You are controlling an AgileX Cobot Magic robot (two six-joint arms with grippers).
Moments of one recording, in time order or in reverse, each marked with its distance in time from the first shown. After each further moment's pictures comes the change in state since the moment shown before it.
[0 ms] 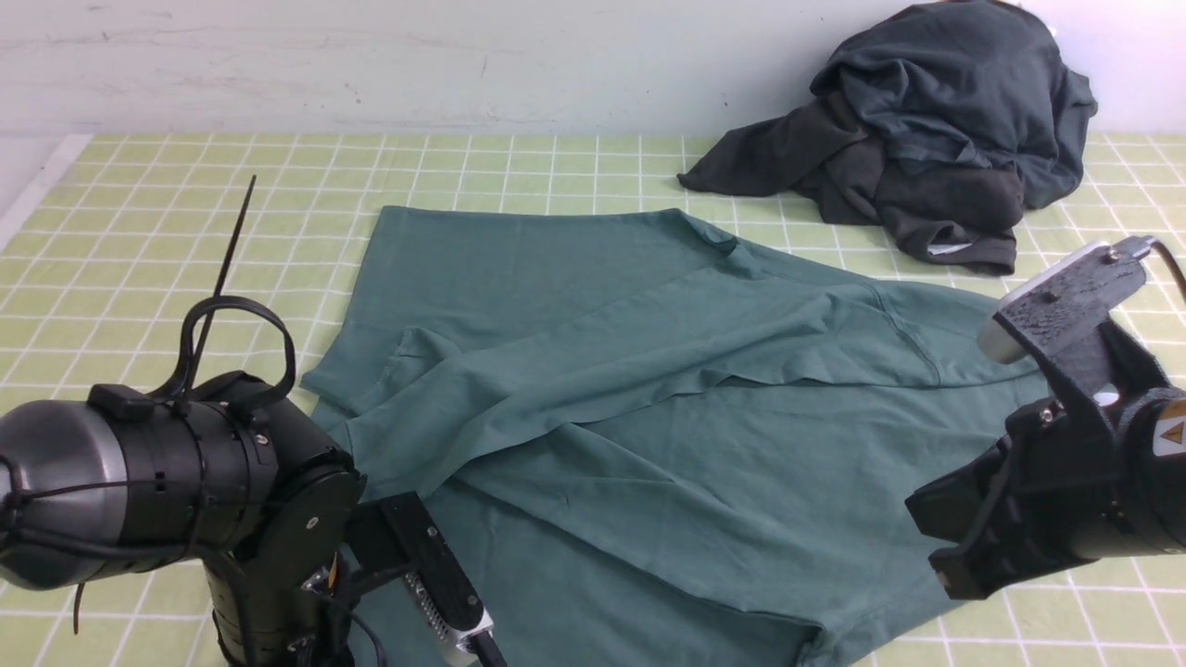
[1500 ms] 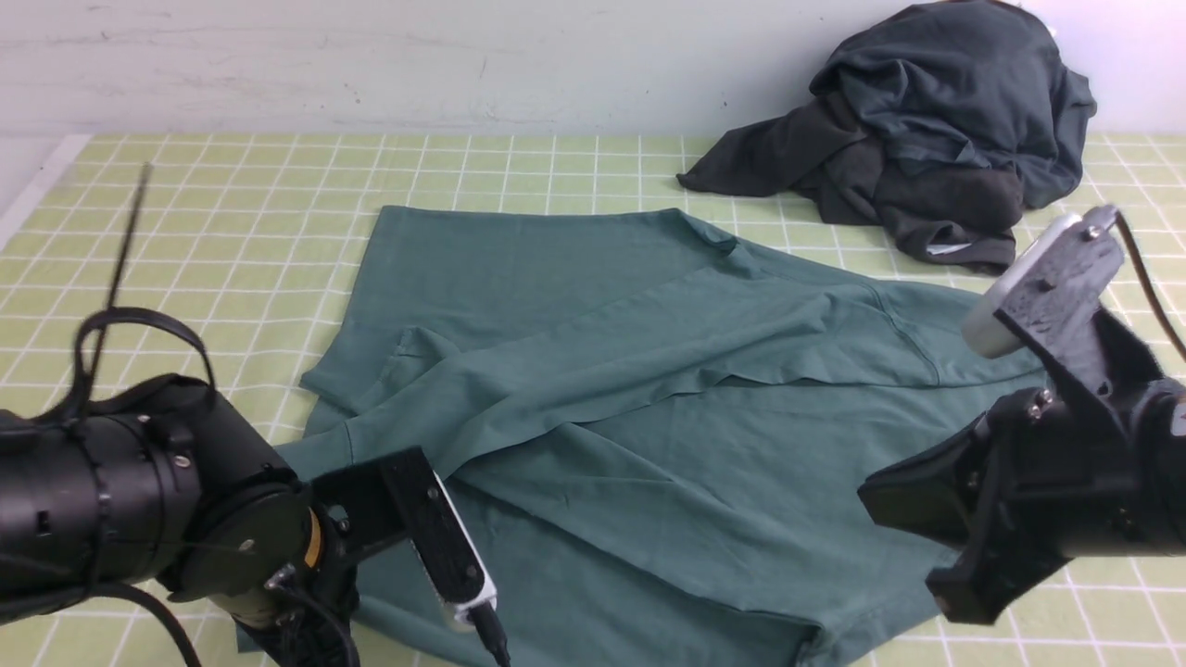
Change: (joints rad) right arm 0.019 -0.064 0.000 0.282 0.000 -0.382; left arm -0.007 -0.148 0.049 0.067 -0.172 0.011
